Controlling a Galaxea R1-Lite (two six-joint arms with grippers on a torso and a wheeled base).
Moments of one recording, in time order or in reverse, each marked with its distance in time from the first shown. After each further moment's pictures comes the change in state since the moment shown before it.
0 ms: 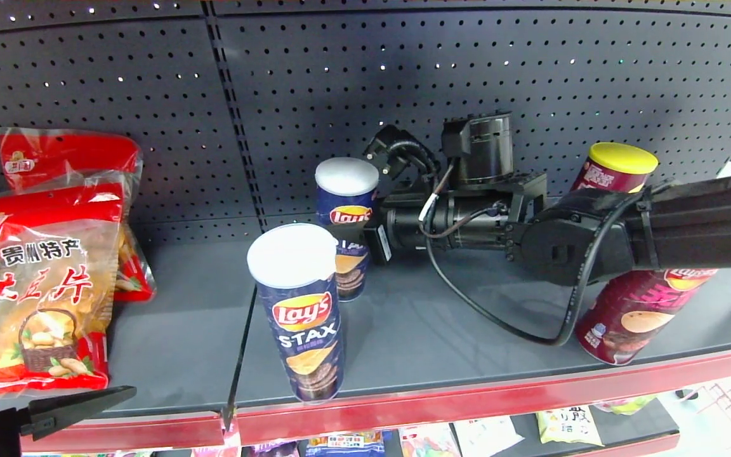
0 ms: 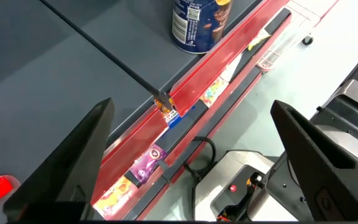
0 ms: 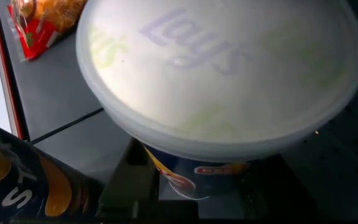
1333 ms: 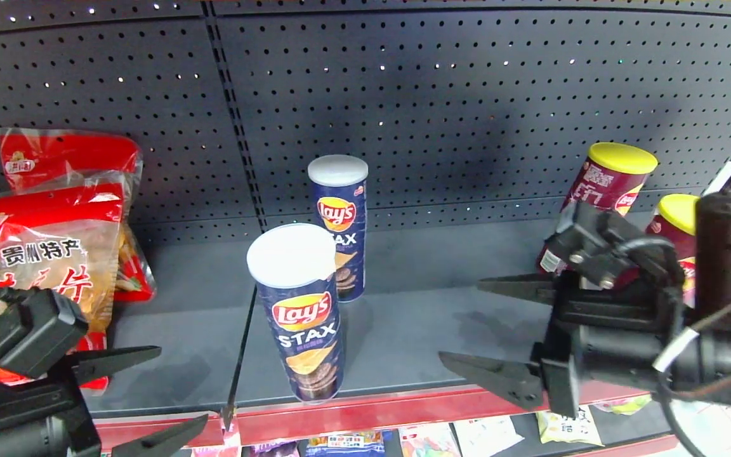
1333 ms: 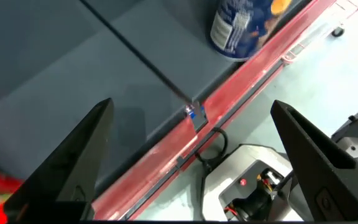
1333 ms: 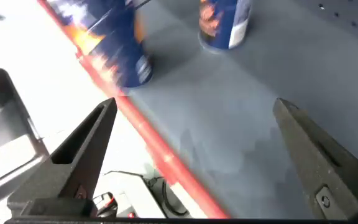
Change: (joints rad) left arm -0.027 0.231 -0.125 -0.013 0.108 0.001; right arm 0.057 -0.629 0.742 0.000 -0.194 0.111
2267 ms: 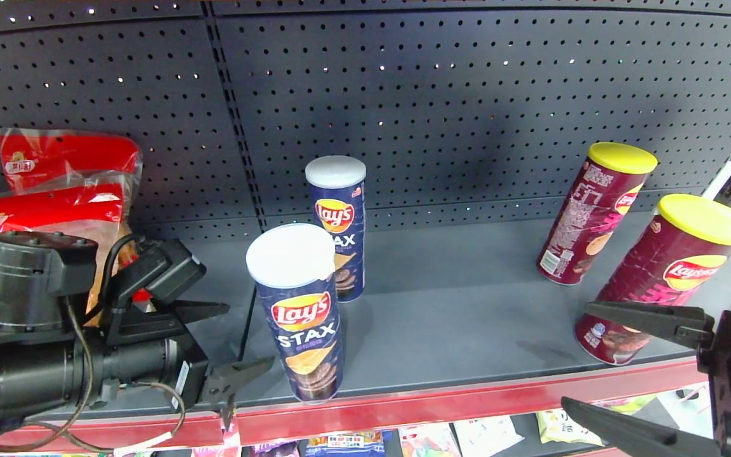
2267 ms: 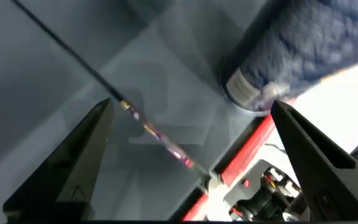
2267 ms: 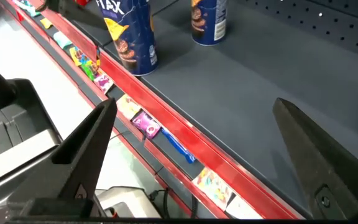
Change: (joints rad) left arm -0.089 0.336 -0.147 -0.153 0.046 0.002; right arm -0.009 -0.349 0.195 0.009 -0.036 0.050
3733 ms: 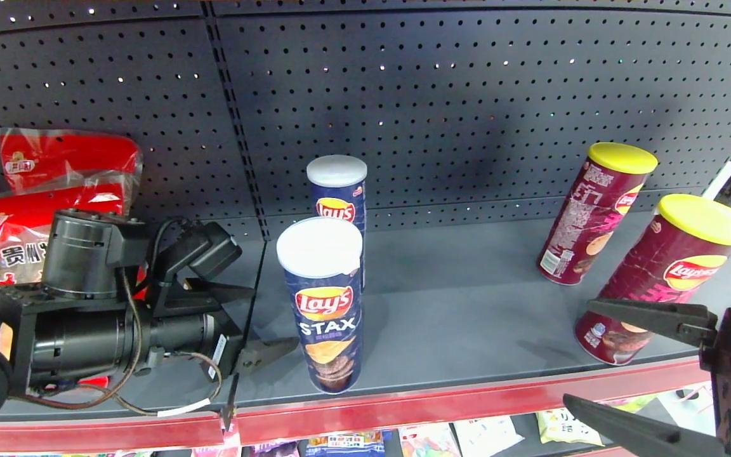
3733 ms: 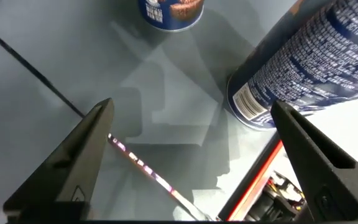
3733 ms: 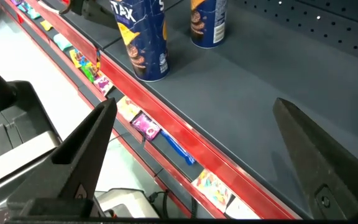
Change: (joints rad) left arm -0.039 0.112 -0.099 -0.016 0.001 0.001; right arm 0.000 -0.003 -0.005 0.000 -0.001 0.000
